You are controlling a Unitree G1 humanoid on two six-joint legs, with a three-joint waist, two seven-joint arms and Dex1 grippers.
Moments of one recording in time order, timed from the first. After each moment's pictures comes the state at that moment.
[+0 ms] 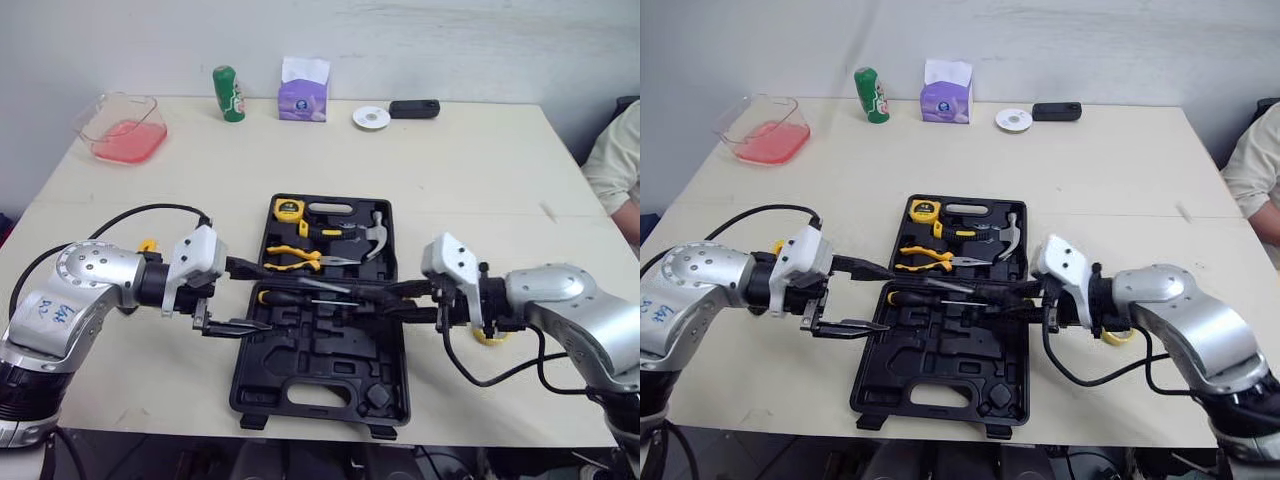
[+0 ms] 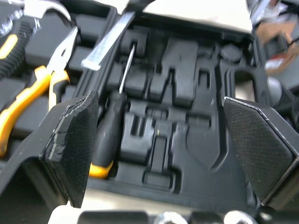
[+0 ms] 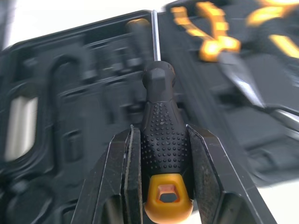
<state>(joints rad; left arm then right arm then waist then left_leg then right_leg) -0.37 0.95 -0.01 -0.30 -0.52 0.52 -1.20 -0.44 -0.86 0.14 -0.48 0.55 0.81 1.02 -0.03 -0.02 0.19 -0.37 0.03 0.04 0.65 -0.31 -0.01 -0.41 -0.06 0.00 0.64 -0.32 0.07</state>
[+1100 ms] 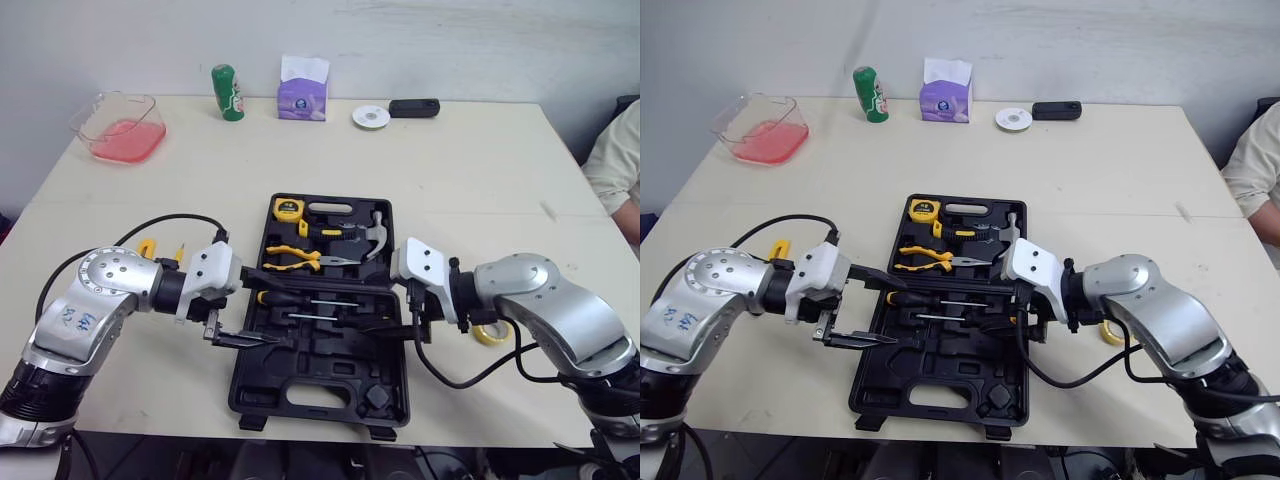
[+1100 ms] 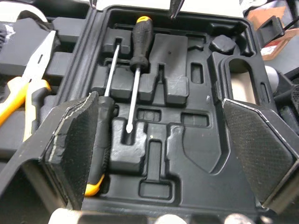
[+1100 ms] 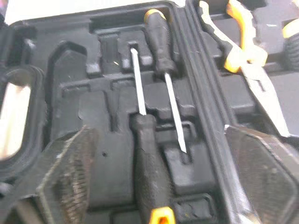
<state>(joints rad) -0.38 0.88 -0.07 -0.30 -0.46 0.45 -1.23 -0.50 -0.77 0.23 -0.46 0.47 0.82 1.01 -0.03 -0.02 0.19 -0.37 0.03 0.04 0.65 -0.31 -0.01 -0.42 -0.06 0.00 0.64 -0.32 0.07</state>
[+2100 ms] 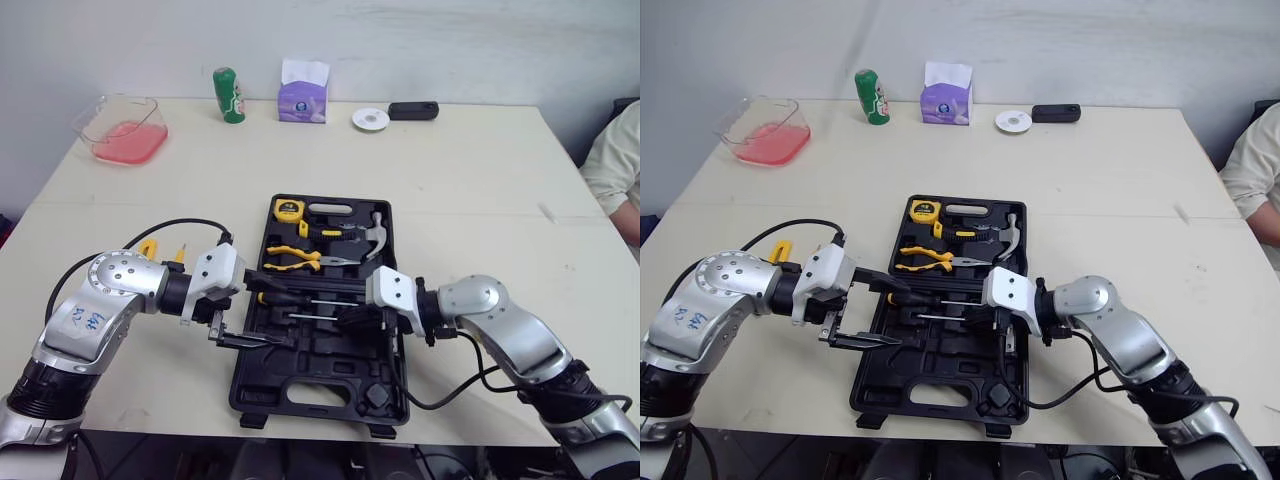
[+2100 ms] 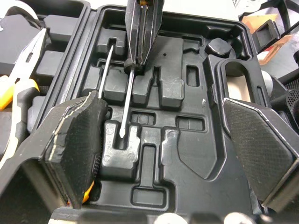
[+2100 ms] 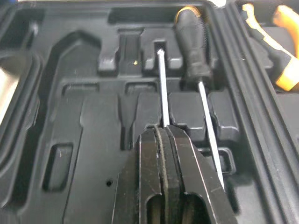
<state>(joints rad) -0.39 0.87 -0.08 -0.27 -0.46 0.45 -1.23 -0.46 -0.67 0.41 -0.27 0.21 0.50 1.04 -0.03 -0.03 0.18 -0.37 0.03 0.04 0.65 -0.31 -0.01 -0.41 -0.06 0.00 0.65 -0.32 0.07</state>
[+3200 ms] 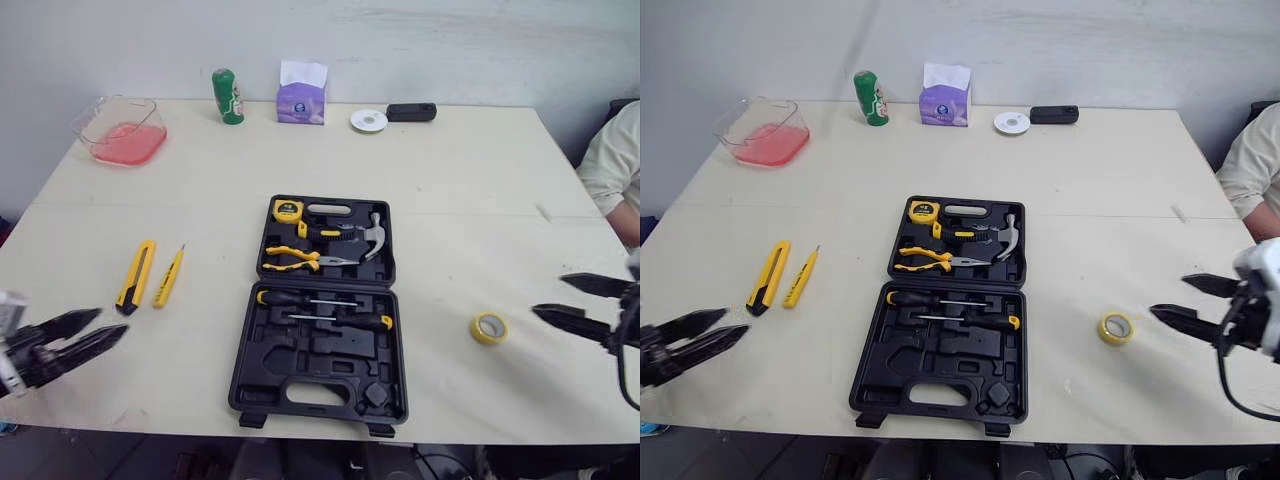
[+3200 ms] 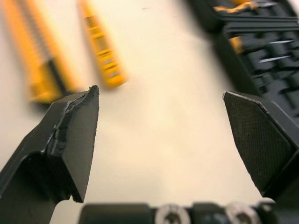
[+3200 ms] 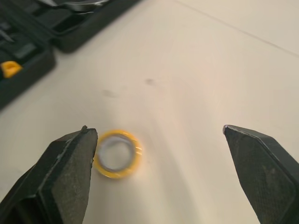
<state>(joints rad) 0.31 0.92 0.85 0.05 -0.65 0.69 -1.01 0.15 -1.04 -0.72 -0.08 0.51 0.65 1.14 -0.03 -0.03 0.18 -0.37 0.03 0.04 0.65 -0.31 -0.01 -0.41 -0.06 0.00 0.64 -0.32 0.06</state>
